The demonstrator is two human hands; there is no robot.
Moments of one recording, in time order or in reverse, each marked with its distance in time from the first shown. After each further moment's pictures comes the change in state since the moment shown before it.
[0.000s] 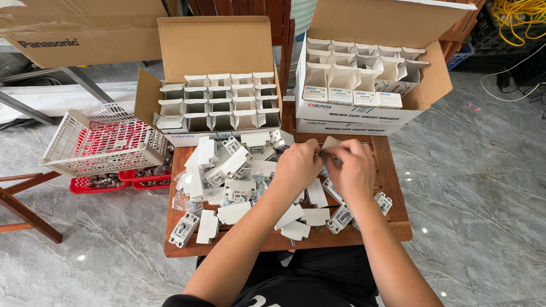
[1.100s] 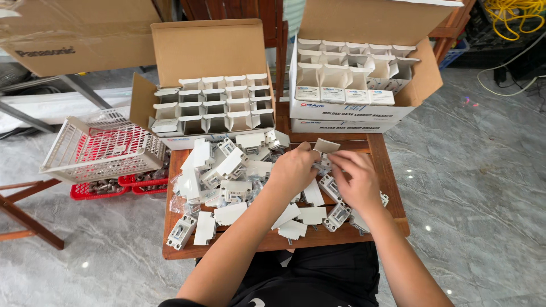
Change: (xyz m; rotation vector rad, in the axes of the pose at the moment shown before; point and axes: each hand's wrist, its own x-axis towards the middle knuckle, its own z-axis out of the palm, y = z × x) left_hand -0.006 0.000 0.004 0.239 -0.091 0.187; right_hand -0.023 0.052 0.006 0.339 0.004 -0.190
